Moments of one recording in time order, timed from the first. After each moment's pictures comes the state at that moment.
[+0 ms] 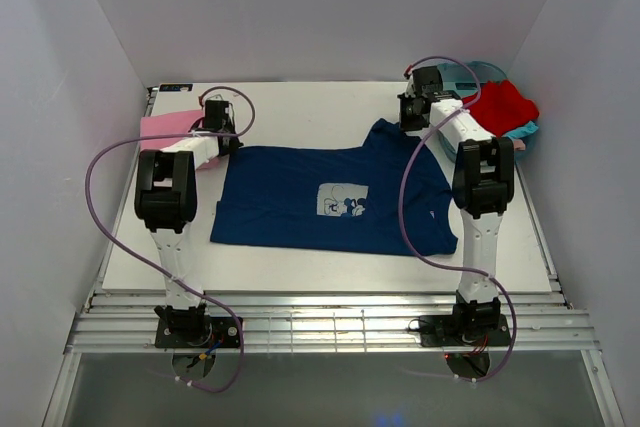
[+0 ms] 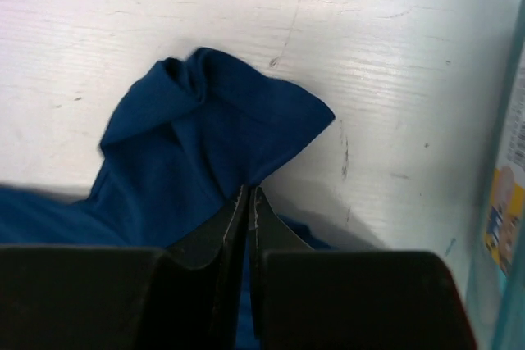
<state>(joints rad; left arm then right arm) -0.08 2.11 1.44 -0.14 -0.15 -0.38 0.17 2.28 1.91 -0.53 -0.09 0.10</state>
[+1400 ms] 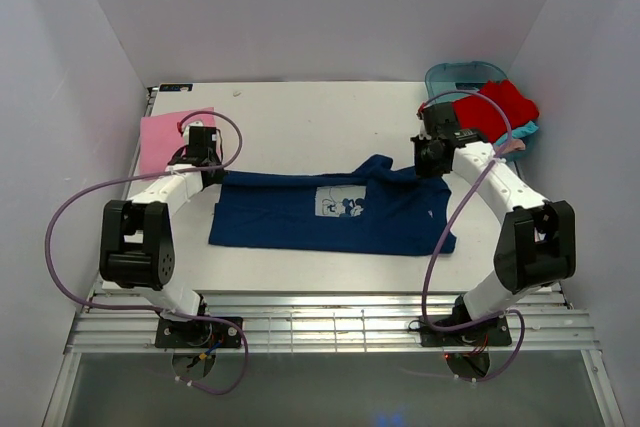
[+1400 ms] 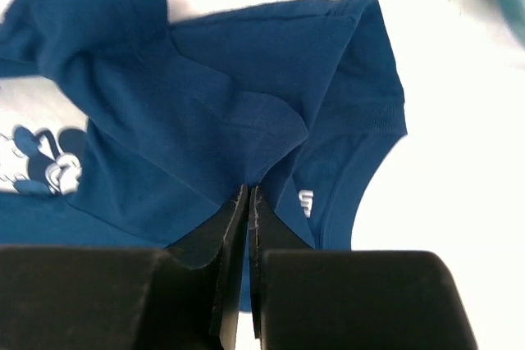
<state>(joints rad) -0.08 1.61 1.00 -0.25 -0.28 -0.42 0.27 1.58 1.25 -0.69 0.06 0.15</state>
